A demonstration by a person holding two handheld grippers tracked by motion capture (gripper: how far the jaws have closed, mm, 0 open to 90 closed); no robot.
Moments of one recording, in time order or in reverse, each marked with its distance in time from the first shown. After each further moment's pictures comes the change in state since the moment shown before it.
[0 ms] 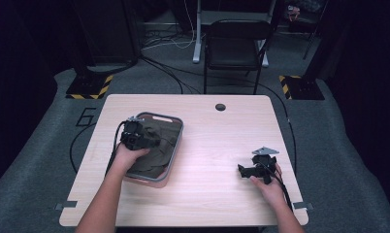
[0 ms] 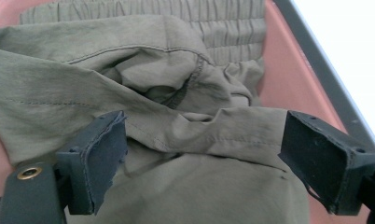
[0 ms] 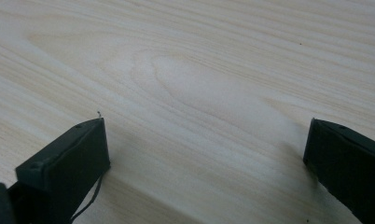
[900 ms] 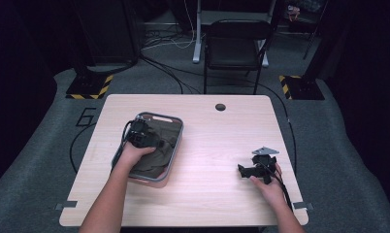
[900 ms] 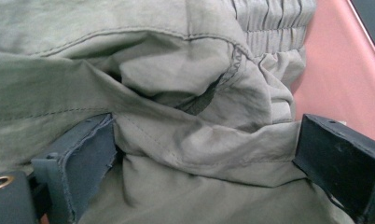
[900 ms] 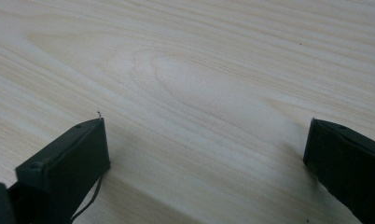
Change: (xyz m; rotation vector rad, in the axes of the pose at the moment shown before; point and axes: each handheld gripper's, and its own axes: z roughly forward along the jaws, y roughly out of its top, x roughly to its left) left arm 0.005 0.007 0.033 0.088 0.031 -0.013; right arm 0.000 0.000 0.000 0.000 0.000 0.000
